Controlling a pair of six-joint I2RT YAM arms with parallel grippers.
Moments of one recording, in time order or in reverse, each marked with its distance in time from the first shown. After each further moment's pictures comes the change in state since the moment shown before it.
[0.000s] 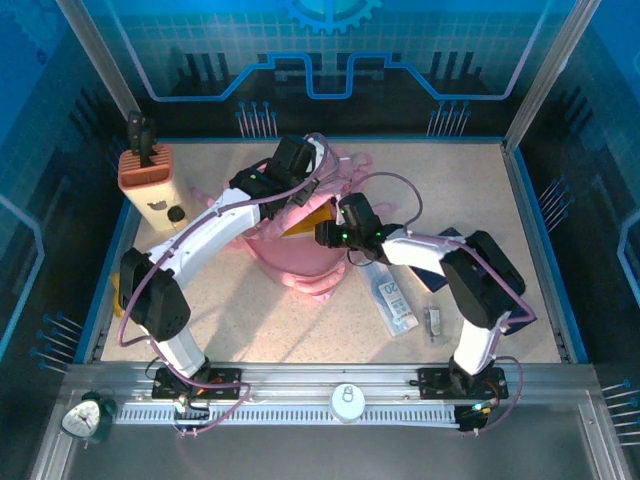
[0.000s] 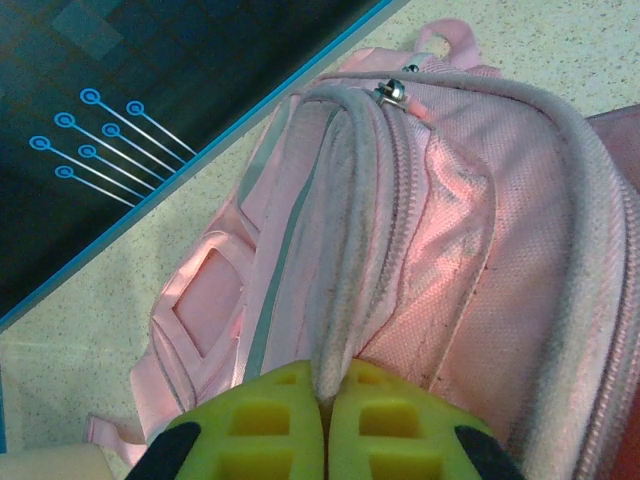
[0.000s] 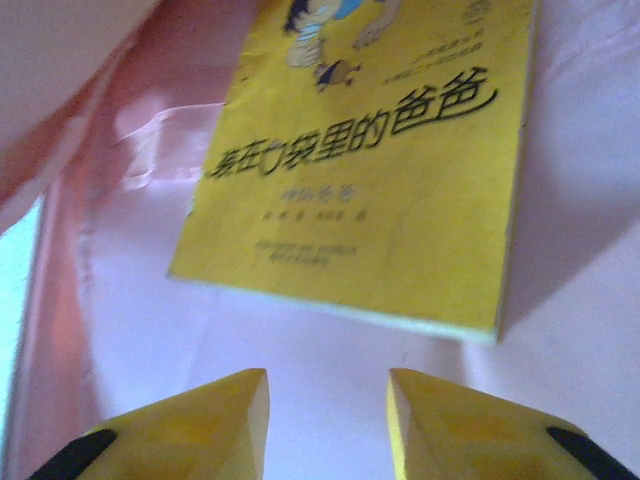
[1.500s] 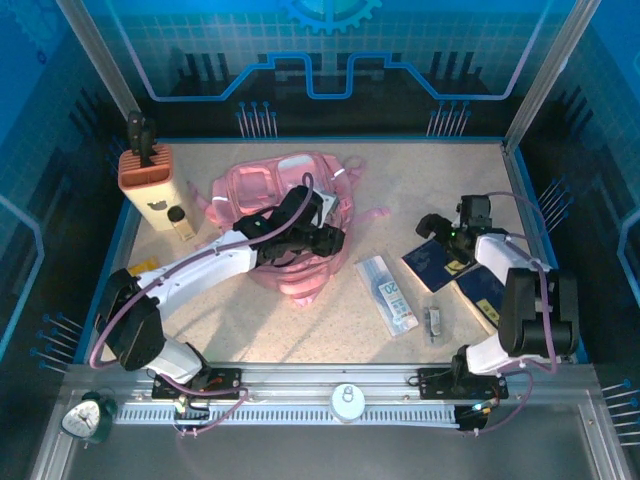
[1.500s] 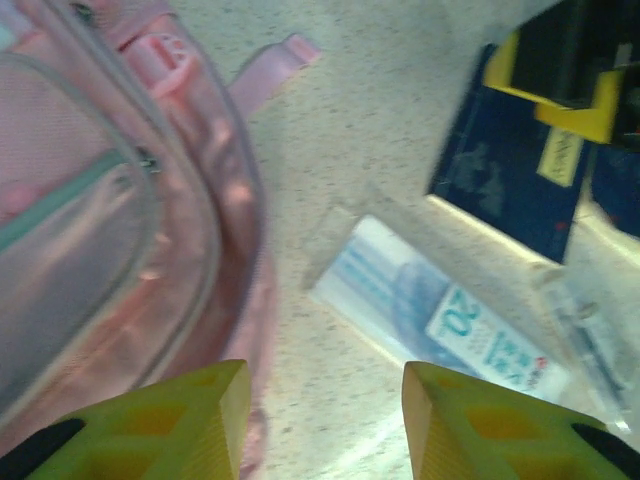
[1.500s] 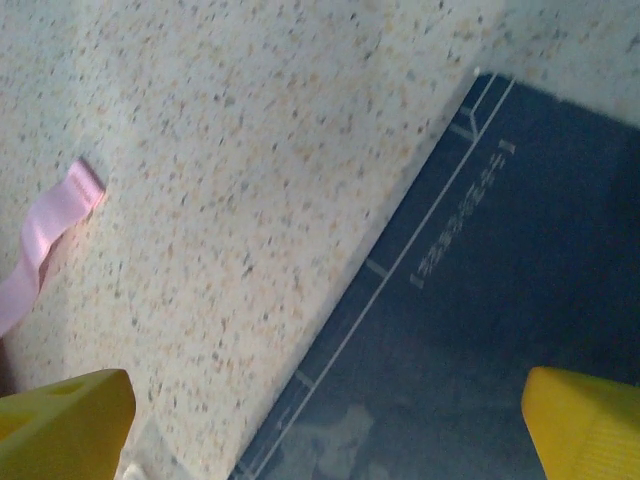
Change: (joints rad) left arm -0.172 -0.190 -0.393 0.174 0.424 -0.603; right arm -0.724 -0.249 -0.212 -0.348 -0.064 -0.010
